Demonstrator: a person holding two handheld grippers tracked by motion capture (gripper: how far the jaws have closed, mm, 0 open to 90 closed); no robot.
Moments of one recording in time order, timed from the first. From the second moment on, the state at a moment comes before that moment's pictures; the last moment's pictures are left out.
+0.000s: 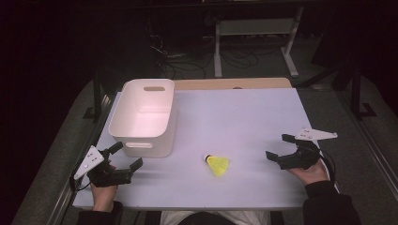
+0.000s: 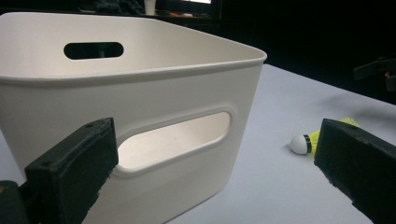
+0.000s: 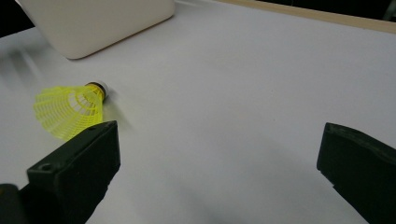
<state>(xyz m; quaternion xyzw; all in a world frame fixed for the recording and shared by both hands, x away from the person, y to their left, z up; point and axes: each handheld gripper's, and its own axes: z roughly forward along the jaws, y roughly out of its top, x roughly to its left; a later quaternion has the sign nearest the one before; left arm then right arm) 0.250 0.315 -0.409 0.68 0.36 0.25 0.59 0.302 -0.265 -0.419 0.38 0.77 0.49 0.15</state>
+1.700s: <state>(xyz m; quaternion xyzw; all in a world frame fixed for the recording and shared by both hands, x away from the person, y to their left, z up) 0.250 0.315 -0.409 0.69 0.35 0.24 0.58 0.313 -0.238 -0.404 0.35 0.80 0.47 0.12</state>
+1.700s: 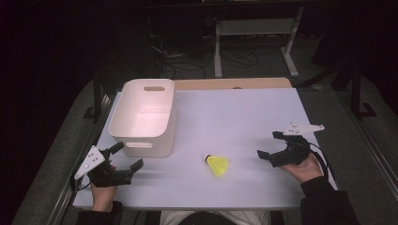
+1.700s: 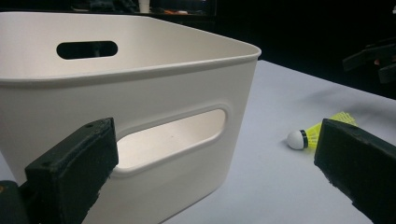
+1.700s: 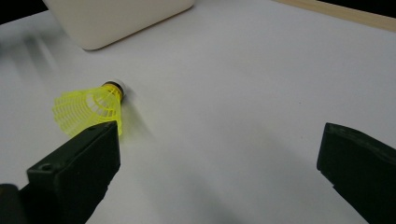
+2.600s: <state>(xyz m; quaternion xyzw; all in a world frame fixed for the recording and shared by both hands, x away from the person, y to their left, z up) 0.250 0.314 -0.410 0.69 0.34 0.24 0.58 0.320 -0.202 -0.392 0.31 0.83 0.46 0.10</state>
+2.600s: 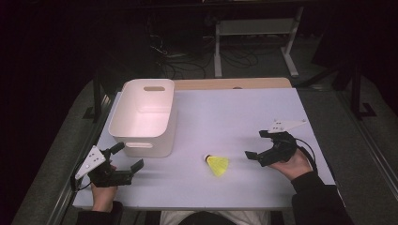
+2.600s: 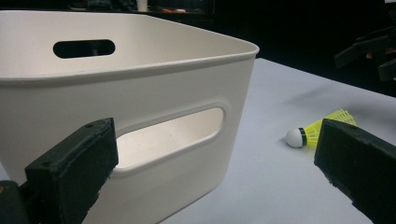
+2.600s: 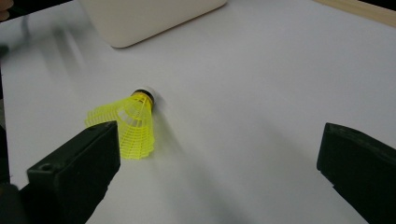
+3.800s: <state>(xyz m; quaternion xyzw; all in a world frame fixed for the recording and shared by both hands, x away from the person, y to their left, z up) 0.249 0.314 -0.409 0.69 0.34 0.24 0.59 0.319 -0.157 -0.387 0.26 0.86 0.44 0.07</state>
